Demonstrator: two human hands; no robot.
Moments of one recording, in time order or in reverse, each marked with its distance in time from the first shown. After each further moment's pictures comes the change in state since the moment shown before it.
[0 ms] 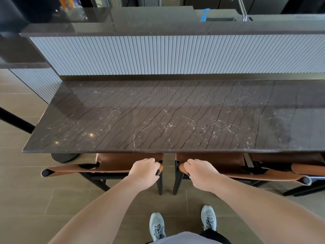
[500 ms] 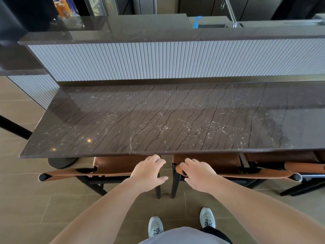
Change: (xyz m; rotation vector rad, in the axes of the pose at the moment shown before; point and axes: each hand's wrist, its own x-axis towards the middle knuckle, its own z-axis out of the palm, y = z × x) left_hand -0.003 0.021 -0.009 -0.200 0.104 0.077; right_hand -0.014 0.000 -0.003 0.015 0.057 0.036
